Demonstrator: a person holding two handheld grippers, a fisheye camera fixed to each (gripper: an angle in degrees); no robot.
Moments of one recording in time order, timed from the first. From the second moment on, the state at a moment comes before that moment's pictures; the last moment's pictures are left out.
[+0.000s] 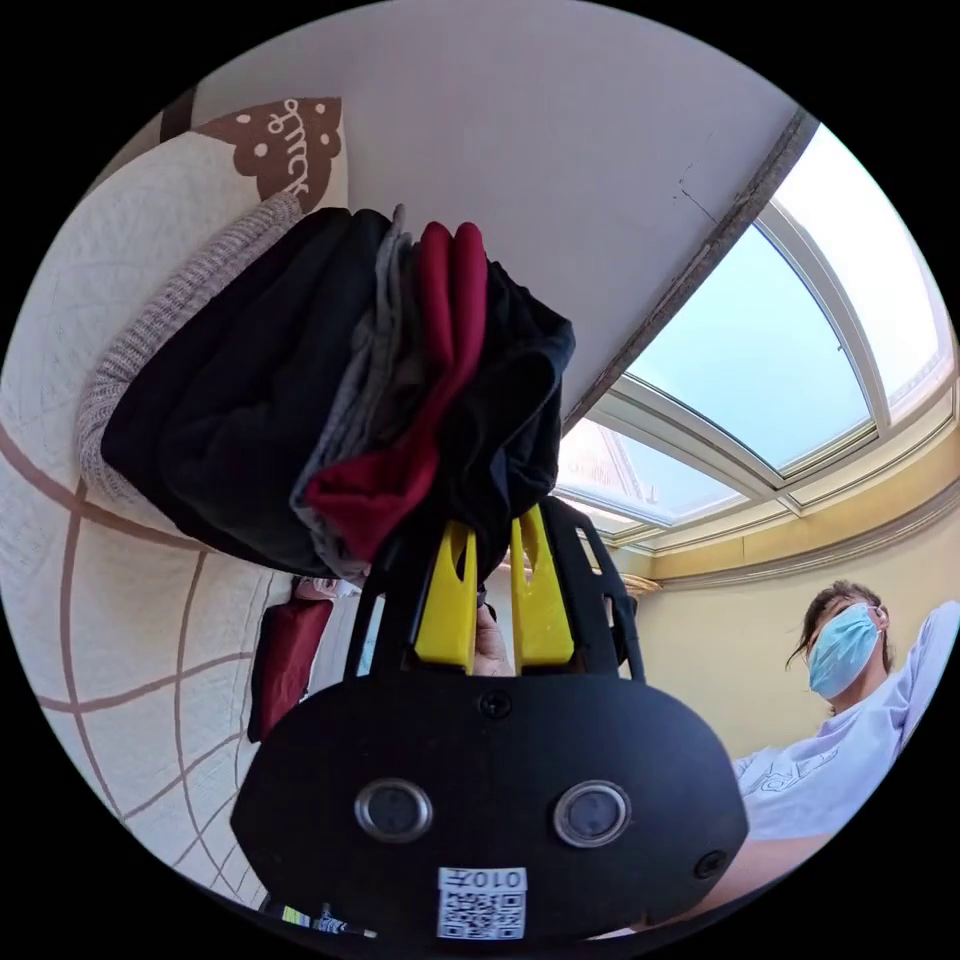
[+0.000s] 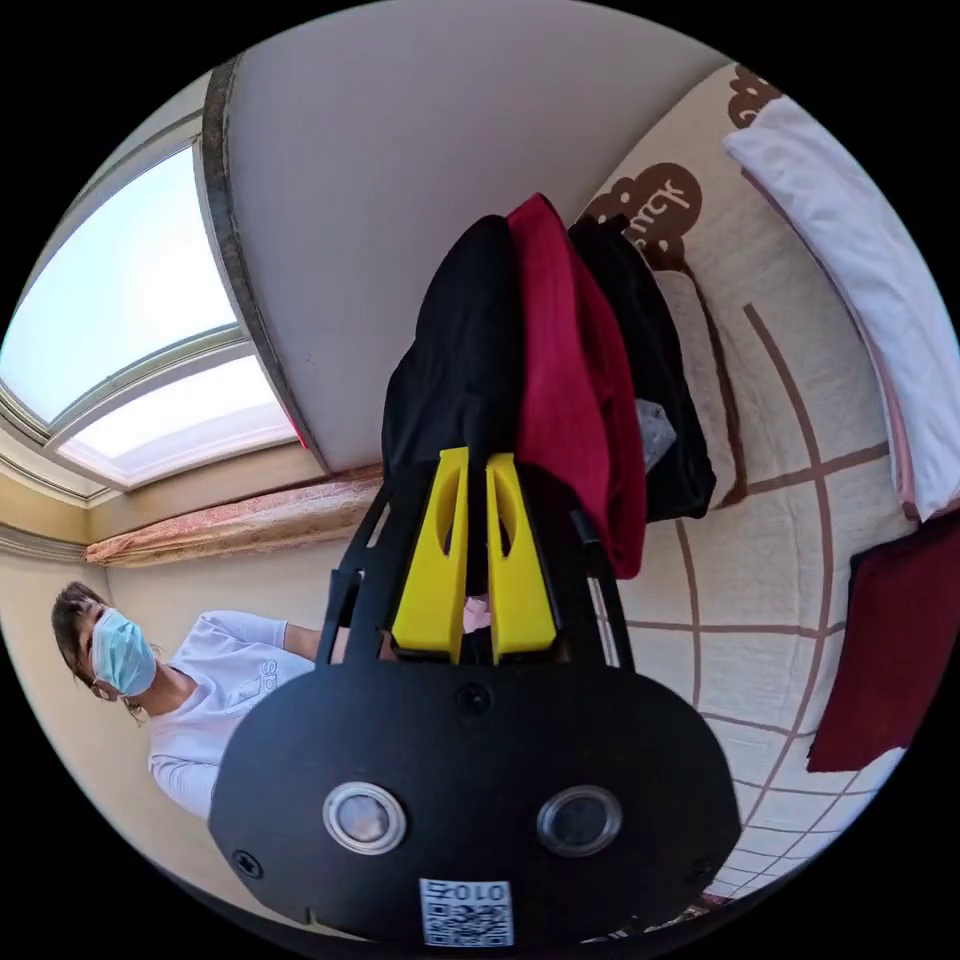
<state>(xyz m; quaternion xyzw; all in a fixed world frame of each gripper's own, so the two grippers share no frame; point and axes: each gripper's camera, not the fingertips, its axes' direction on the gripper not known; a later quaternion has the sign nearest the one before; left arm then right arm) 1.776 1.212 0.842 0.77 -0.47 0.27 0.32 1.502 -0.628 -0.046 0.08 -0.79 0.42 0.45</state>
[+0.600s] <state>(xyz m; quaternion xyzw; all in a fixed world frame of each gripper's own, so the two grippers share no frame) 1.836 1.167 0.929 0.66 -0.59 0.06 0.47 1.576 -0.665 -0.105 0.04 -0.68 0.39 0.62</state>
